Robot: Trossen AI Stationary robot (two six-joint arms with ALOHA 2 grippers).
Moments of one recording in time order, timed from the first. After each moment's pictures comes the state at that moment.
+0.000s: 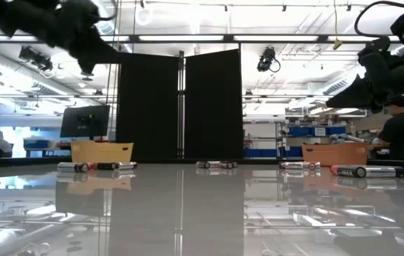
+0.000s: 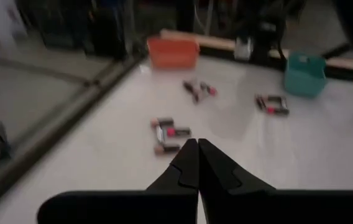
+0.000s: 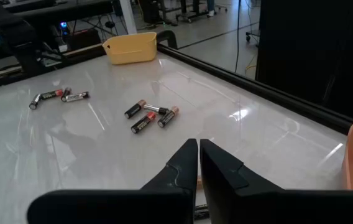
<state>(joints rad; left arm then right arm) 0.33 0.65 0.54 -0.21 0.04 -0.06 -0.31 0.10 0.09 -0.26 0.24 0.21</state>
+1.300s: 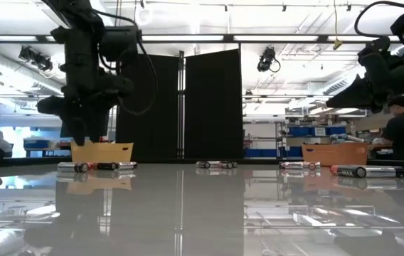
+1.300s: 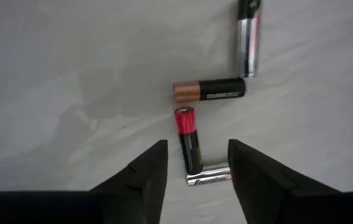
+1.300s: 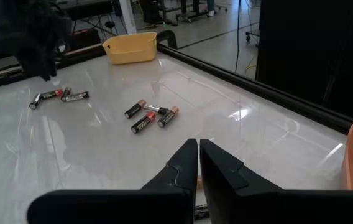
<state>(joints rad) 0.24 1.37 0.81 -0.82 0.06 -0.95 -0.31 0.10 0.09 -0.26 0.24 0.21</state>
